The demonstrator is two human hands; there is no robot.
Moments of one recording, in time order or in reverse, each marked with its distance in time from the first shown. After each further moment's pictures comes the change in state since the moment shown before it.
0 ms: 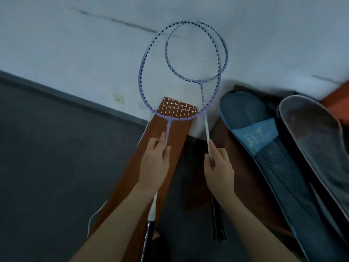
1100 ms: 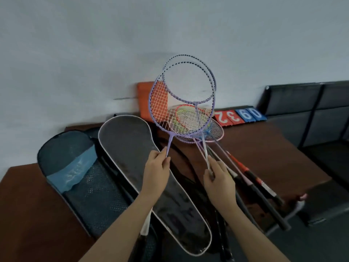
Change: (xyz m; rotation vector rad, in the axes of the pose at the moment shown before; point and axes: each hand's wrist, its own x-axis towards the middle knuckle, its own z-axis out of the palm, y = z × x) left_hand -0.103 0.453 0.382 -0.210 -0.346 0.379; right_hand -0.114 0.362 -0.452 -0.202 0.432 0.273
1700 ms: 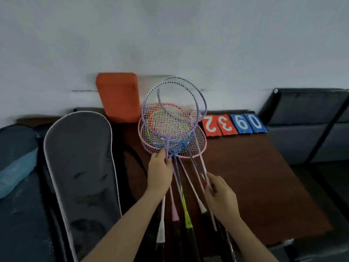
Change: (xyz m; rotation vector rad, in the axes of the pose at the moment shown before) left_hand 0.125 0.043 0.210 -0.004 -0.054 -0.433; right_hand 0.127 0.208 -0.020 -0.002 -0.364 0.100
